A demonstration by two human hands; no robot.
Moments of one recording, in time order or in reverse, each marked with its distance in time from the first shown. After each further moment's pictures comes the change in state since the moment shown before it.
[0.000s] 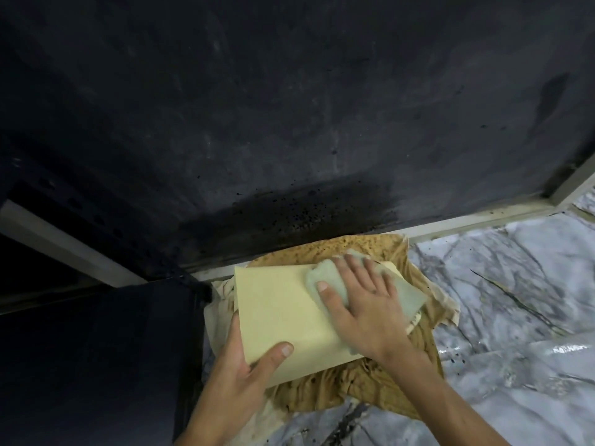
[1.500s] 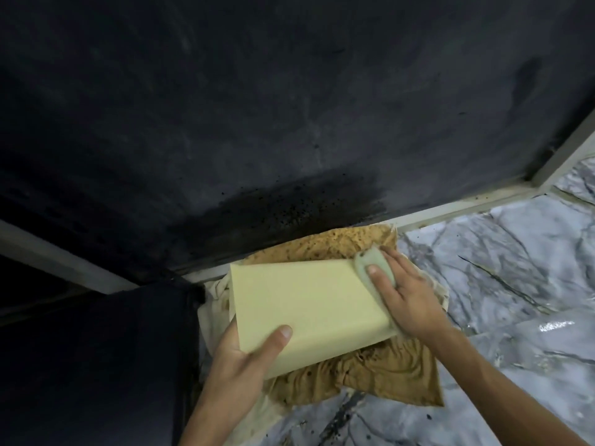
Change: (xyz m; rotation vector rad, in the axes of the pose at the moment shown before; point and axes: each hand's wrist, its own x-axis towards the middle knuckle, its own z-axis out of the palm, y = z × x) left_hand 0.003 0.014 0.013 -0.172 0.065 -0.160; right_hand 0.004 0.091 -0.013 0.251 0.160 0.040
